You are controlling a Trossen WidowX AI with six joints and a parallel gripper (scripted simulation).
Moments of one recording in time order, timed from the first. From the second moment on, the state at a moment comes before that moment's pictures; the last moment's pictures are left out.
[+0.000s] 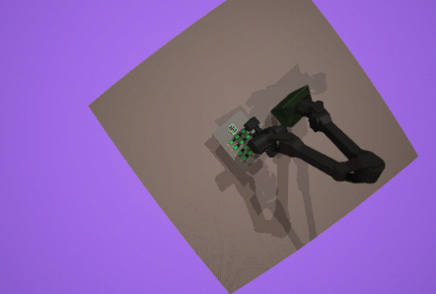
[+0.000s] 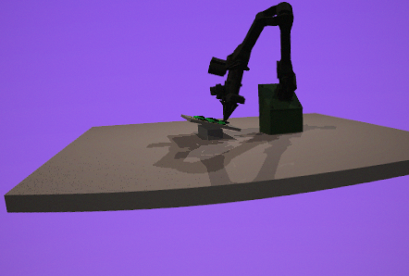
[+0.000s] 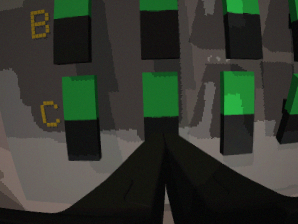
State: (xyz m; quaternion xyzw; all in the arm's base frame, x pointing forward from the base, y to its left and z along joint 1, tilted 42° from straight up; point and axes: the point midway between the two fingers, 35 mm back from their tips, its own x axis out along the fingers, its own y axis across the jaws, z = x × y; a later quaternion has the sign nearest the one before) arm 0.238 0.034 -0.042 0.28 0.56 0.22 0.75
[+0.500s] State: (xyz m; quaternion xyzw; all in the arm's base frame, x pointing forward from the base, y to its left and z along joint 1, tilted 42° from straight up) arm 0.238 0.035 -0.043 0.28 0.56 0.22 0.74
